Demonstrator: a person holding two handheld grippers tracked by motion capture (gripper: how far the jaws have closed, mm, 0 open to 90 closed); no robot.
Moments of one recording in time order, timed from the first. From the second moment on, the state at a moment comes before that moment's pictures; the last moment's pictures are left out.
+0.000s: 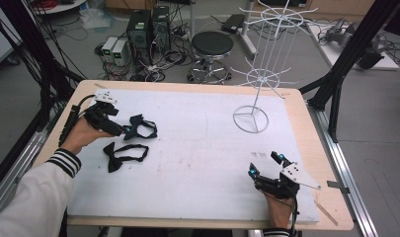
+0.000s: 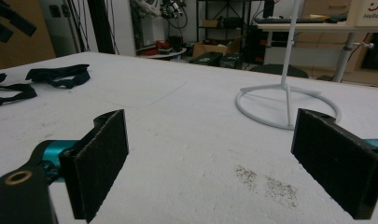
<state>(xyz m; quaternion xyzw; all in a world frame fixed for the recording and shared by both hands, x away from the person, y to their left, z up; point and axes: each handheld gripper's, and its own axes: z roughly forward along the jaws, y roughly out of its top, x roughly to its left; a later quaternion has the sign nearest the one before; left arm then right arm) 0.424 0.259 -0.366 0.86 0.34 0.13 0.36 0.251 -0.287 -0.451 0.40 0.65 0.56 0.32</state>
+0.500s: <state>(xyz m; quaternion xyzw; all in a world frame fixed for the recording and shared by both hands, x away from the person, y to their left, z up) 0.438 0.246 -0.384 0.87 0.35 0.11 0.32 0.251 -0.288 -0.451 0.40 0.65 0.56 0.32</state>
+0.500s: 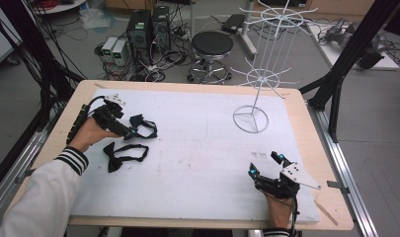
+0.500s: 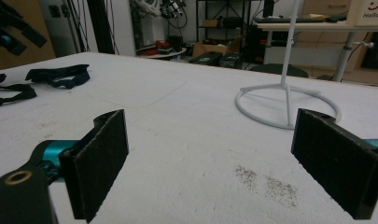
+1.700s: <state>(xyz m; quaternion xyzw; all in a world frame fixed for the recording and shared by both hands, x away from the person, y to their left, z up) 0.449 0.235 -0.404 0.86 0.44 0.04 0.25 0.251 -0.287 -0.451 0.40 0.65 0.56 0.32</state>
